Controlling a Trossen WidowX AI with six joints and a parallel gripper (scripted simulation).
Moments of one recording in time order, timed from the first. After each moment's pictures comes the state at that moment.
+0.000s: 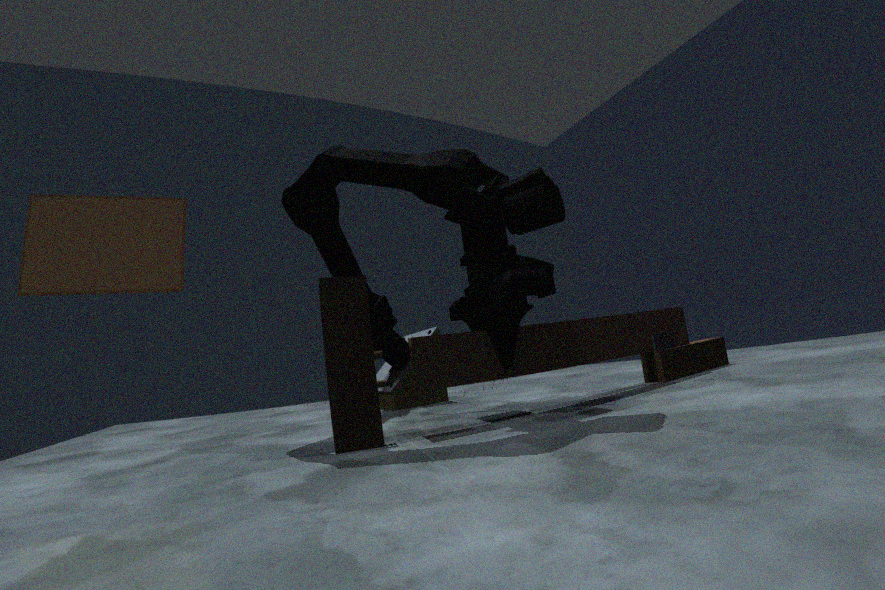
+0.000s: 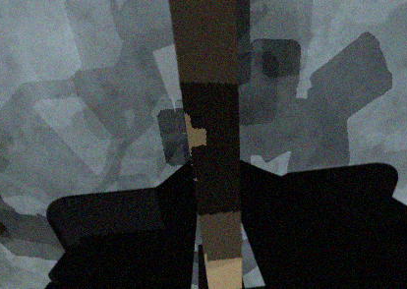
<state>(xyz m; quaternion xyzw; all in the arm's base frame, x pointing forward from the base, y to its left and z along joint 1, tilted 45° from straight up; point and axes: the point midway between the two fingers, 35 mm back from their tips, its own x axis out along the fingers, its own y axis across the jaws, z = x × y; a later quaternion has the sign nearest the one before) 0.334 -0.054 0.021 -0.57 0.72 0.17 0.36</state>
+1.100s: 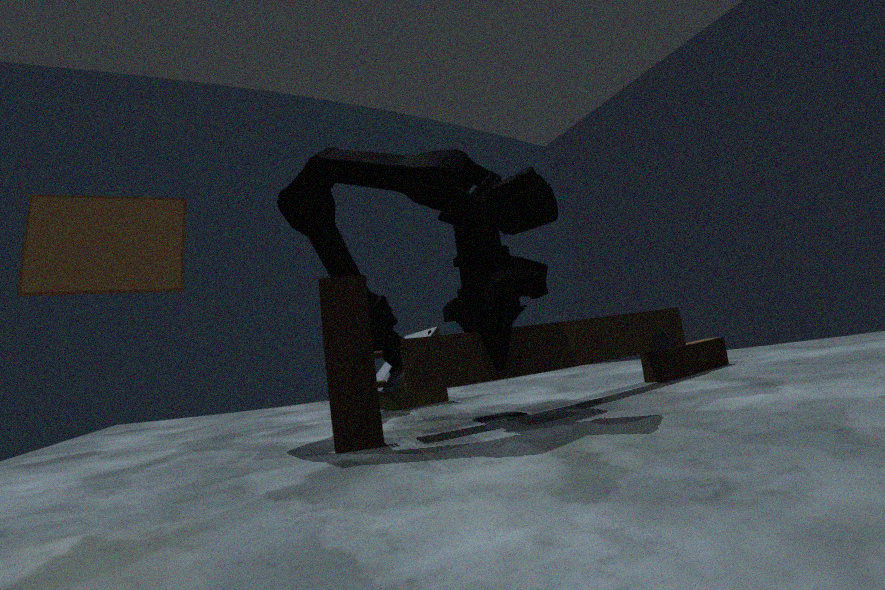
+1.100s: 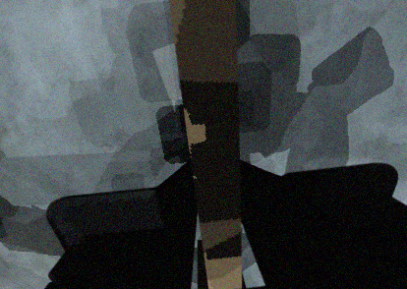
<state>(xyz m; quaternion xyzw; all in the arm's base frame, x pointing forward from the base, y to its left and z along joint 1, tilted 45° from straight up) 0.331 -0.061 0.027 -0.57 0.72 0.17 0.36</state>
